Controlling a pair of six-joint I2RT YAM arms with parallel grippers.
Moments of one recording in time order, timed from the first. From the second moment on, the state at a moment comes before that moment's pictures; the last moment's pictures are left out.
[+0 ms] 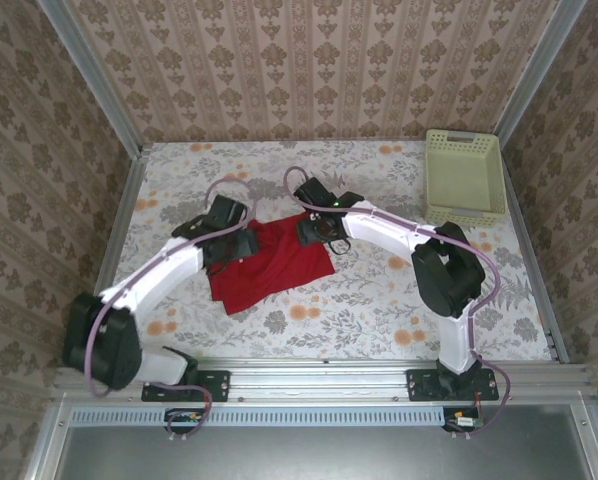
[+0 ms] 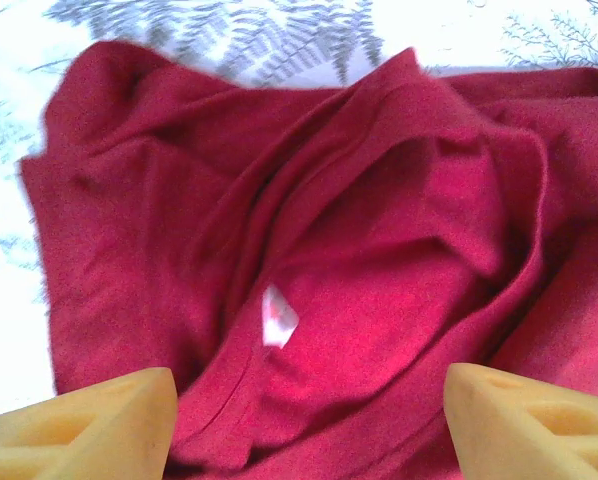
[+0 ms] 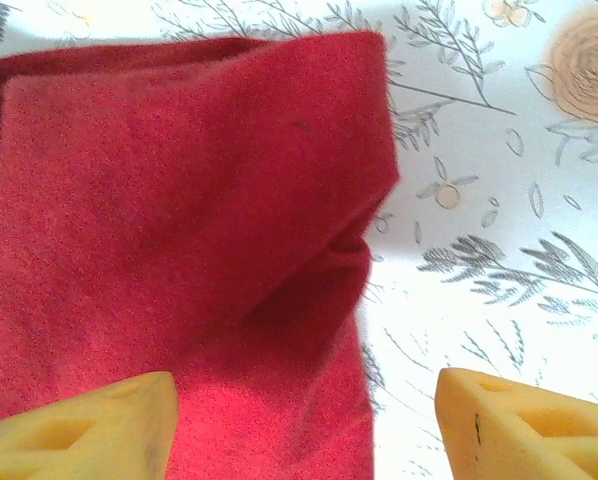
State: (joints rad) left arm -0.49 1.42 0.99 -0.65 -0.13 -0.60; right arm 0.67 1.95 1.51 -0.68 0.15 0.42
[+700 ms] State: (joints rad) left arm -0.28 1.65 1.15 -0.55 -0.04 -0.48; right arm 0.68 1.90 1.39 -0.58 0.14 0.48
